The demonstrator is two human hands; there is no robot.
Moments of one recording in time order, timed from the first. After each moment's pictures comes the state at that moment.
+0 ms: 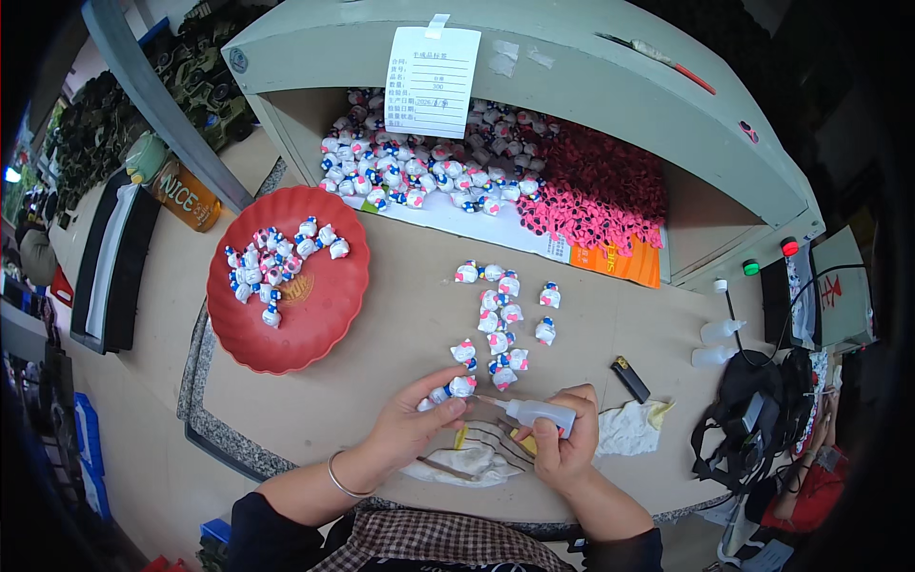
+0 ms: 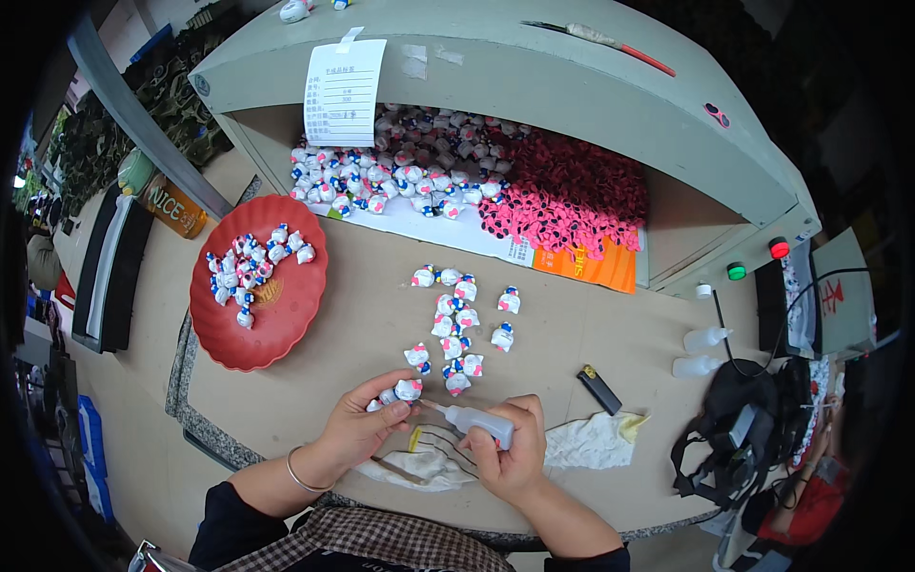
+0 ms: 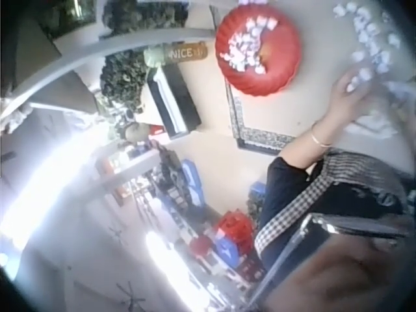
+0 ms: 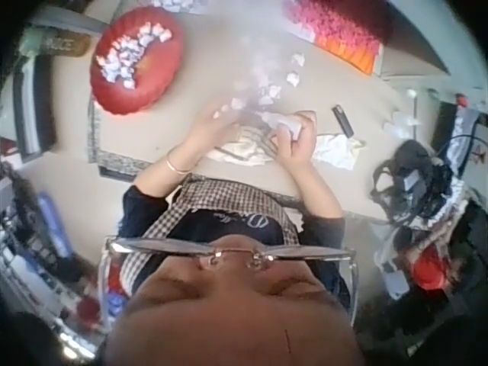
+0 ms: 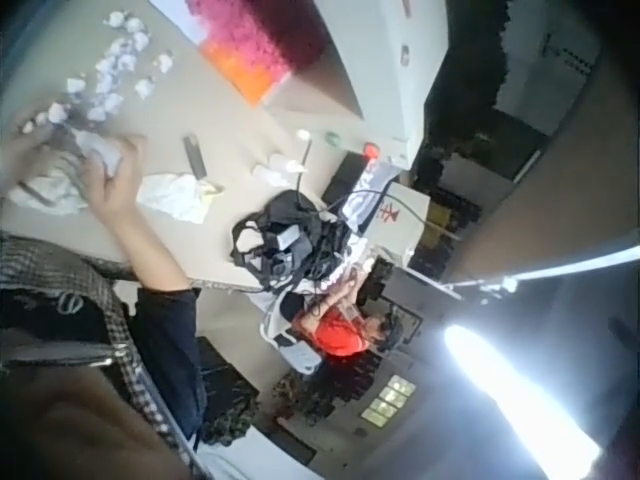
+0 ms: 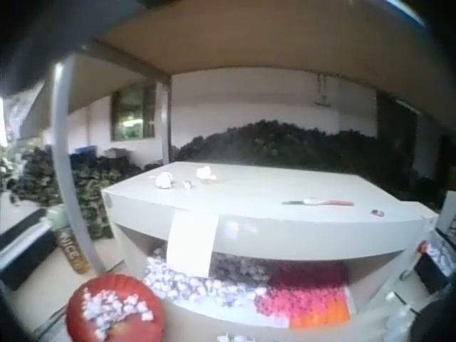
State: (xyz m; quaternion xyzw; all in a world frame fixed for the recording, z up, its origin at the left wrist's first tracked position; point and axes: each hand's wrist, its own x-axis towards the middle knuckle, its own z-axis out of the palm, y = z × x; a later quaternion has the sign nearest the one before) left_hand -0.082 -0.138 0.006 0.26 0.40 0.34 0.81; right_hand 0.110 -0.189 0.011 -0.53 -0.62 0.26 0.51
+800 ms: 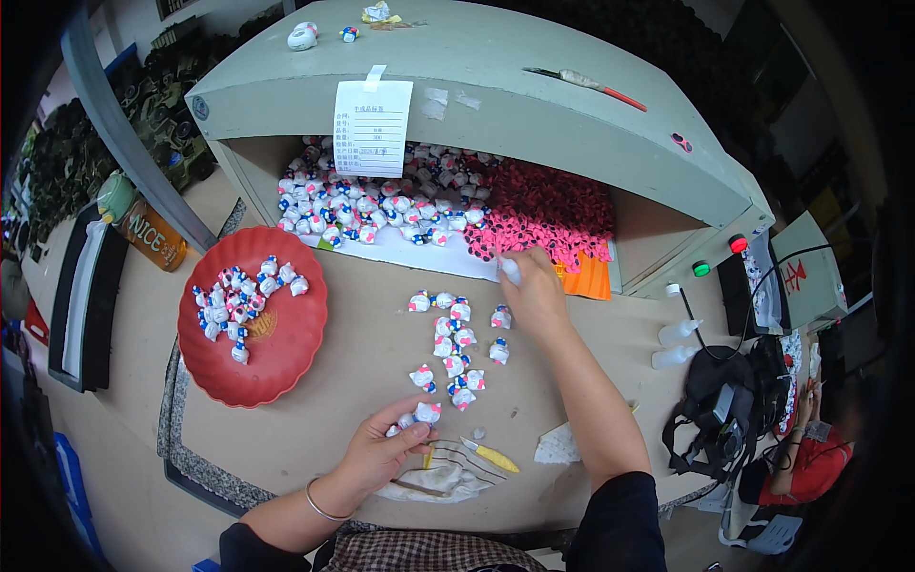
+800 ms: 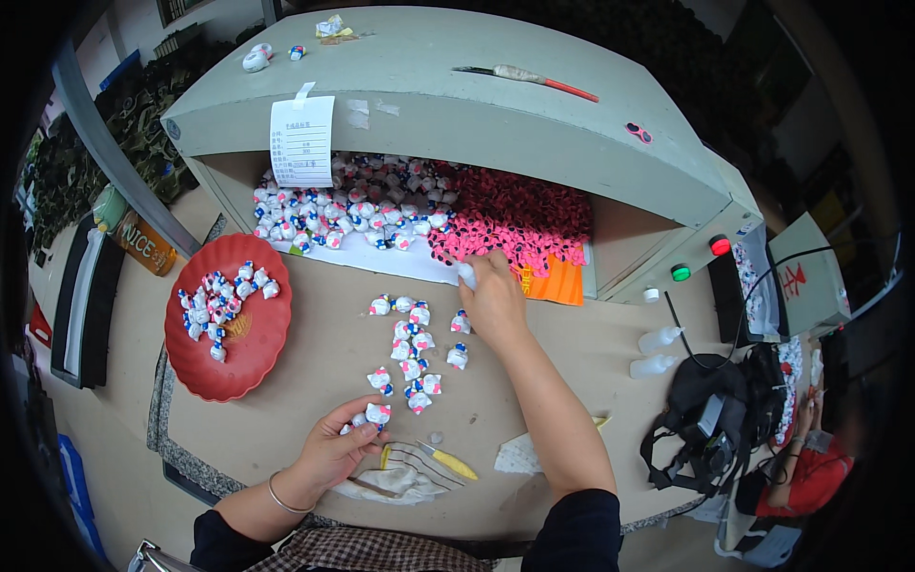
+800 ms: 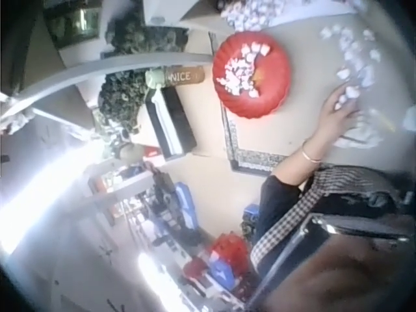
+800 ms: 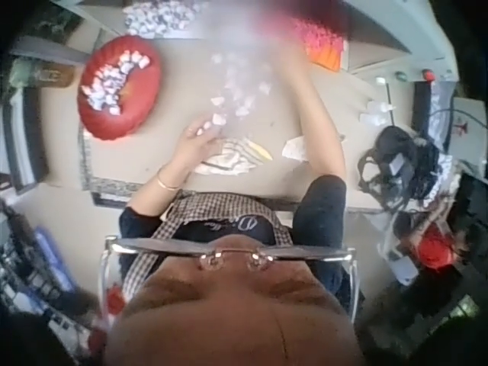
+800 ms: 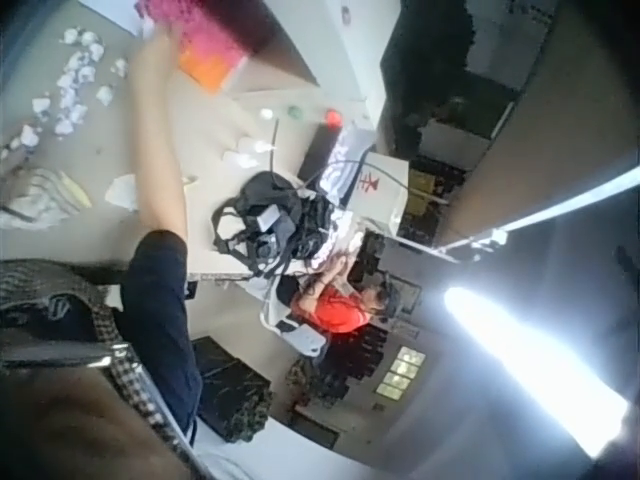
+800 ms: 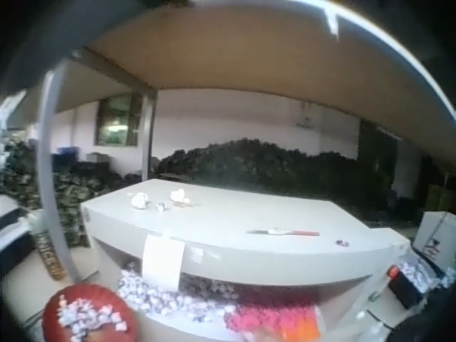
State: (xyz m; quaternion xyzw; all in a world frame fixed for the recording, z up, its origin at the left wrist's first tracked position) left_hand -0.084 -0.136 -0.001 0.23 0.34 0.34 0.85; right_hand 0.169 -0.017 0.010 -0.66 -0.66 0.05 0.36
